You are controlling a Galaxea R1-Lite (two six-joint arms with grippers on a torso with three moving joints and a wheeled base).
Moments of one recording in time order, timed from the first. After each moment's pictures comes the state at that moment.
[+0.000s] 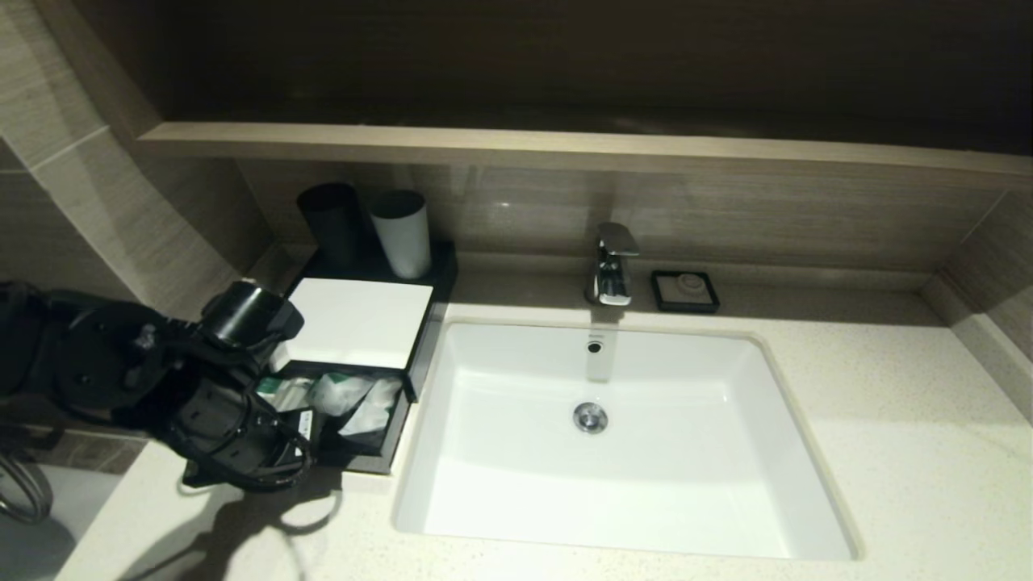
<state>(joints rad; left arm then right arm) -0.25 1.71 -1.01 0.44 0.07 -0.43 0.00 0.00 0.00 0.01 -0.01 0.00</state>
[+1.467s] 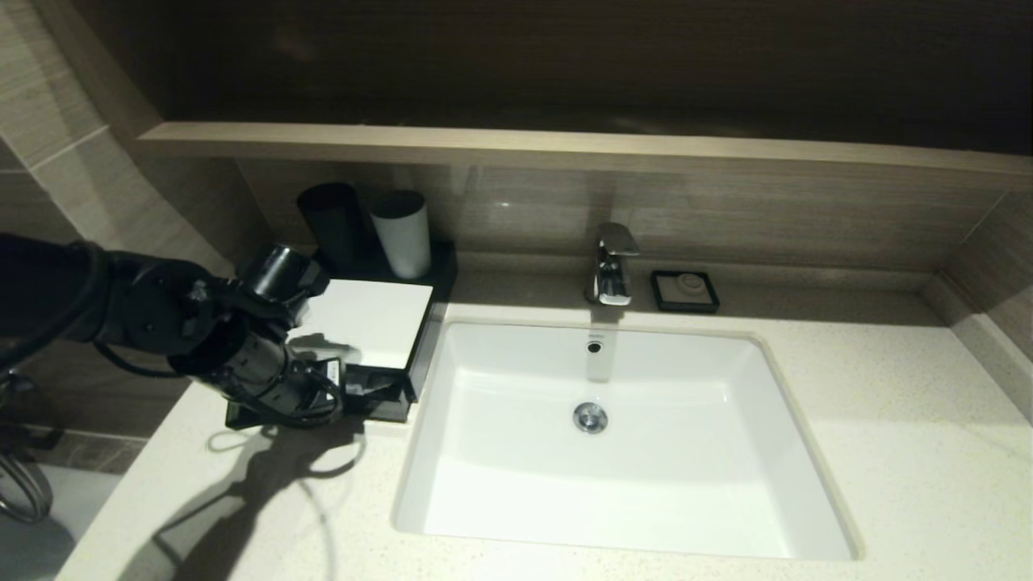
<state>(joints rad) -0.25 1.82 -1.21 0.43 0.10 -0.44 0.00 0.00 0.00 0.01 -0.01 0.00</state>
